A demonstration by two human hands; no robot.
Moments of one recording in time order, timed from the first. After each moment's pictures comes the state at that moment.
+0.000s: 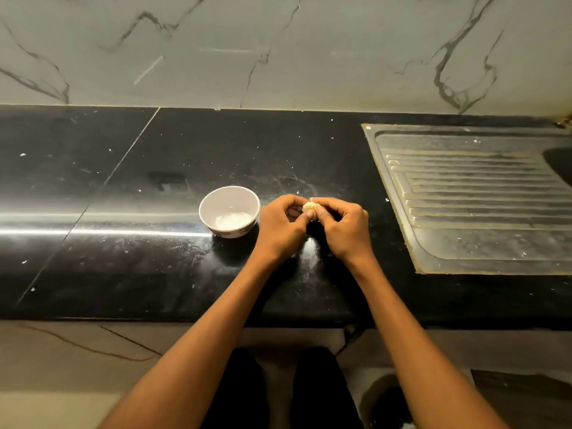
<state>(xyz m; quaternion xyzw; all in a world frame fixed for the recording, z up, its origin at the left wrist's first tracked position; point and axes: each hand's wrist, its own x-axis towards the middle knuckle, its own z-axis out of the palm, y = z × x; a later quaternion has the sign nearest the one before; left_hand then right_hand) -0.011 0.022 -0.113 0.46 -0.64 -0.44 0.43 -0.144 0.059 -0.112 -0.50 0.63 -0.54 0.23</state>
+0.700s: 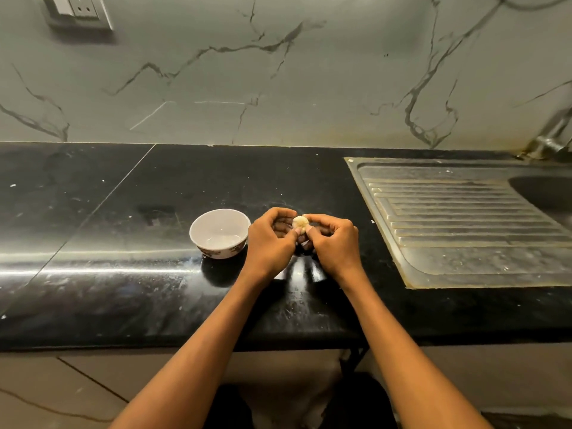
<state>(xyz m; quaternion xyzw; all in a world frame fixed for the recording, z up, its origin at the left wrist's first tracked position) -0.011 0.019 -0.114 0.42 -0.63 -0.43 0.49 -0.143 0.060 -0.110 -0.49 0.62 -0.56 0.24</state>
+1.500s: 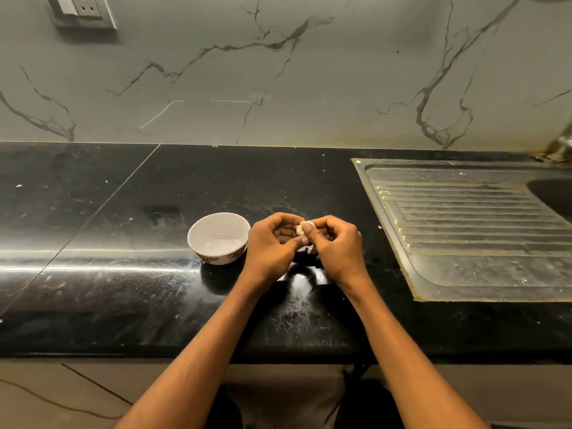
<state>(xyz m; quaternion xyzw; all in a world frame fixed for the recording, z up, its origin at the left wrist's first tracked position) -0.012 0.015 -0.113 0.38 -0.62 -0.48 0.49 -0.145 0.056 -0.108 -0.50 0.61 -0.56 0.26</state>
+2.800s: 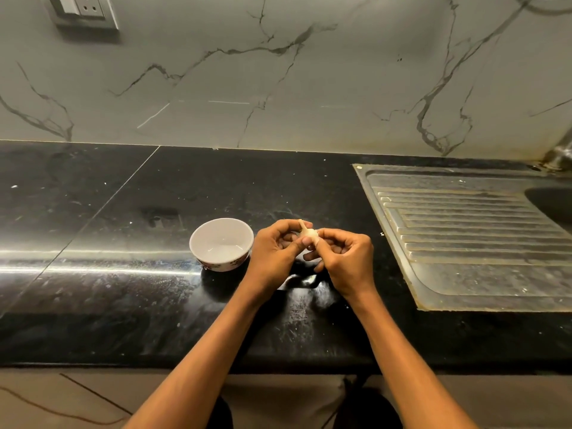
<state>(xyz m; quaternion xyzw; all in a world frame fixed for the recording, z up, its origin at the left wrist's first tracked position) -0.007 0.016 -0.110 0.34 -0.62 -0.51 0.49 -0.144 0.064 -0.111 -0.48 0.55 -0.63 0.26</state>
